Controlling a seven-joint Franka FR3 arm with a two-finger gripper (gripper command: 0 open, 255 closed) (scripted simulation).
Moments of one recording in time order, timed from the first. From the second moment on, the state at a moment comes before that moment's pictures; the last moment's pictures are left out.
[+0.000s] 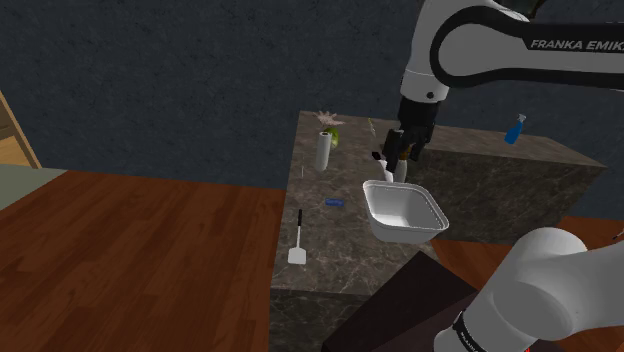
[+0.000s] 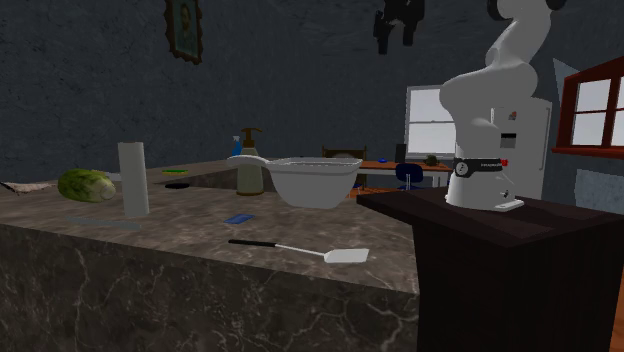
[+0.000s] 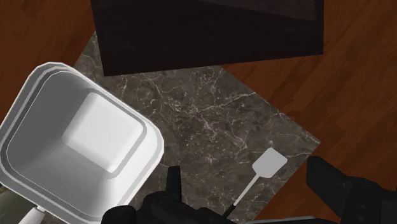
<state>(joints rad) -0.02 -0.77 0.05 -2.42 -0.04 1.64 0.07</state>
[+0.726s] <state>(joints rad) -0.05 -0.56 0.14 -2.52 0.01 1.96 0.29</state>
